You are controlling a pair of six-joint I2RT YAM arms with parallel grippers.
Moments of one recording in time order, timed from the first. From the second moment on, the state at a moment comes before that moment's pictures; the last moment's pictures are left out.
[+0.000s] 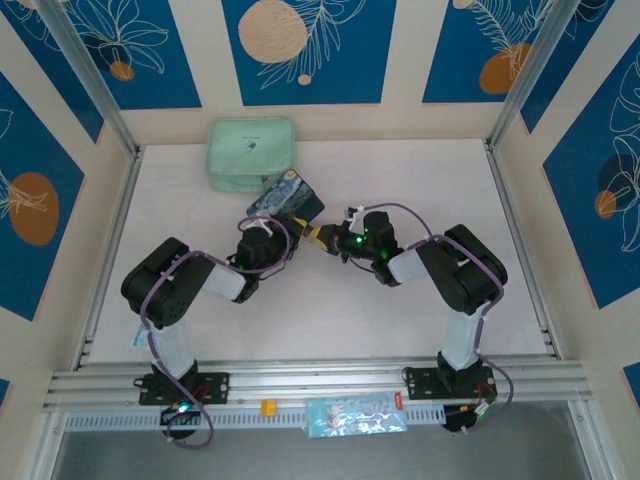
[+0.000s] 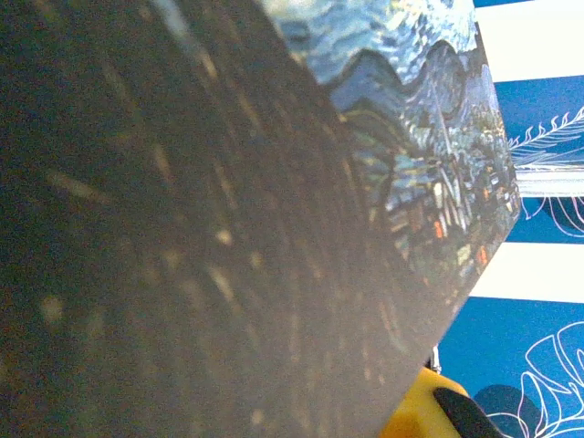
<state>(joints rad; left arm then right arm) -0.60 1.82 0.61 1.03 0.11 -1.46 0.51 1.88 0.71 0.89 -0.57 1.38</state>
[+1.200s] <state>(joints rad) -0.58 1.86 0.61 1.19 0.04 -1.35 0.55 2.07 0.74 1.32 -0.48 2.05</state>
